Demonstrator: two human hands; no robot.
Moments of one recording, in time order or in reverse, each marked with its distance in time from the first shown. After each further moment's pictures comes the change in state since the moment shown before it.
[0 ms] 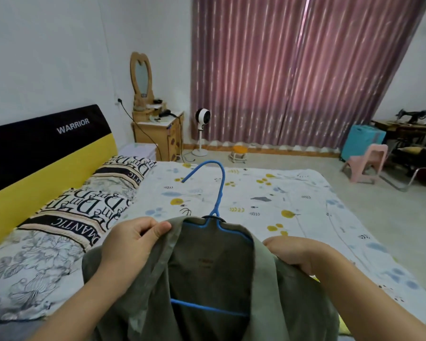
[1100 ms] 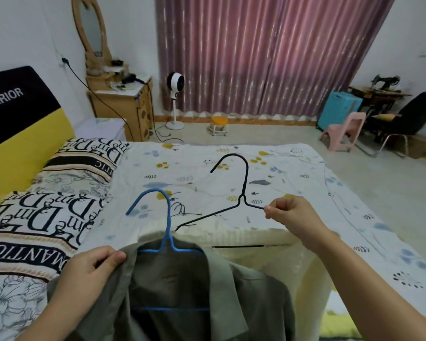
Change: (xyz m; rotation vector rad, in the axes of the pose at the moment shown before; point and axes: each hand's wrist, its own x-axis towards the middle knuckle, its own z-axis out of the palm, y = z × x) left_hand 0.190 -0.216 -0.001 0.025 -0.213 -0.124; right_hand 0.218 -0.093 -0.033 0.308 0.610 -0.286
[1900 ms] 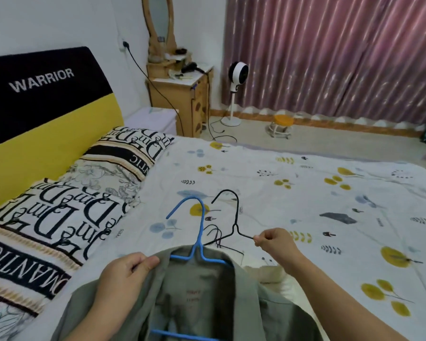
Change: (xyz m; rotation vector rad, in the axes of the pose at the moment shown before) left_hand 0.206 -0.118 0.148 0.057 0.181 -0.282; right_hand 0.331 0.130 0.180 -0.065 -0.308 0.110
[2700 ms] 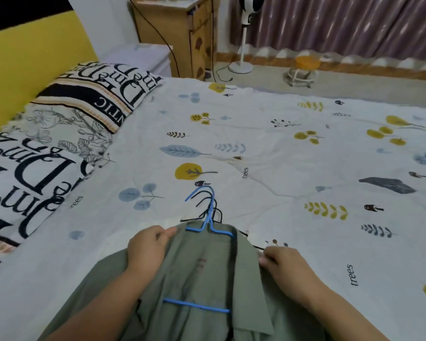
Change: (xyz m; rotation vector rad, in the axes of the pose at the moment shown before) left_hand 0.118 -0.112 0.223 0.206 -0.052 -0.204; right_hand 0.104 0.155 0.049 -0.506 -0.218 -0.090
